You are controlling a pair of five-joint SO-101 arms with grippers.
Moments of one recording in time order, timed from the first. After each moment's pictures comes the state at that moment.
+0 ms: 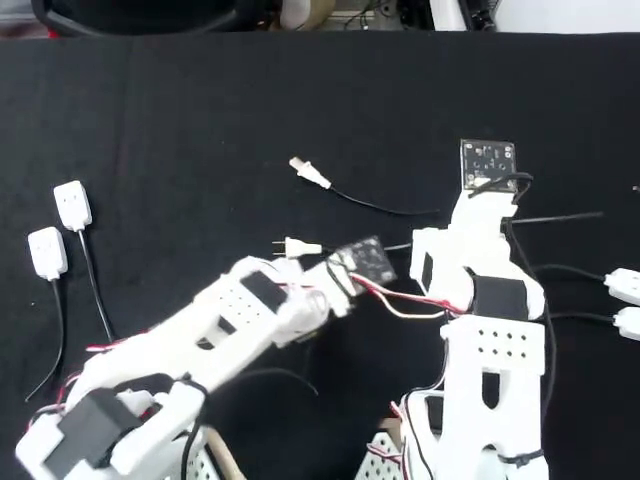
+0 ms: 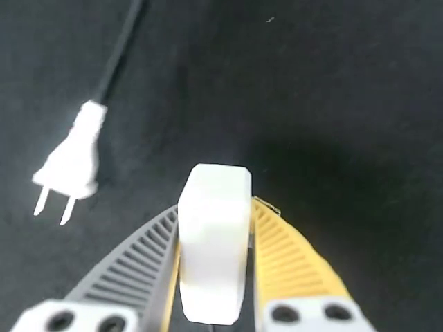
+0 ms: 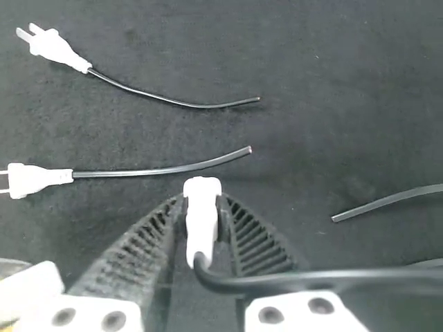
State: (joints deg) left arm 36.3 -17.8 50.8 42.2 -26.9; right arm 6.6 -51.2 52.8 61.5 2.8
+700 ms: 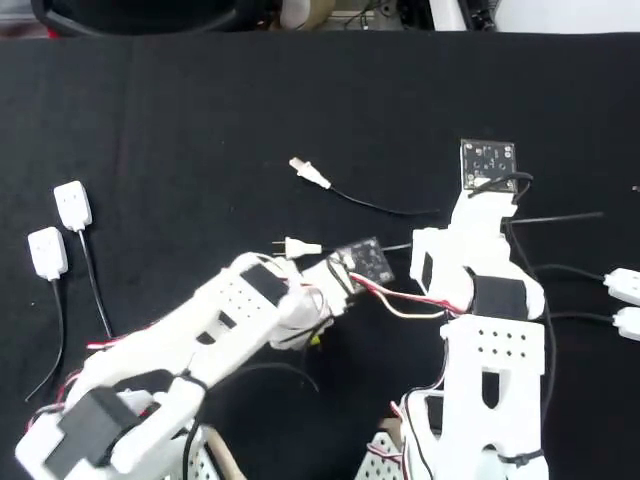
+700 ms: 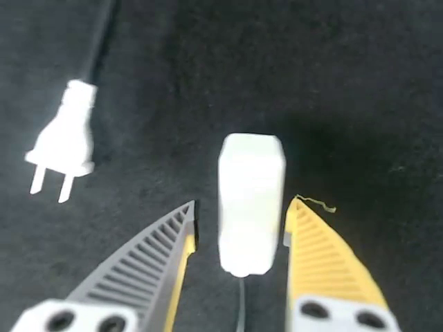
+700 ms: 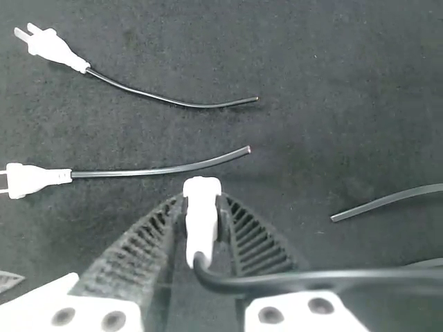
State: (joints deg) left arm 35.3 -17.4 48.1 48.7 -28.6; right arm 6.7 -51.2 52.8 61.5 2.8
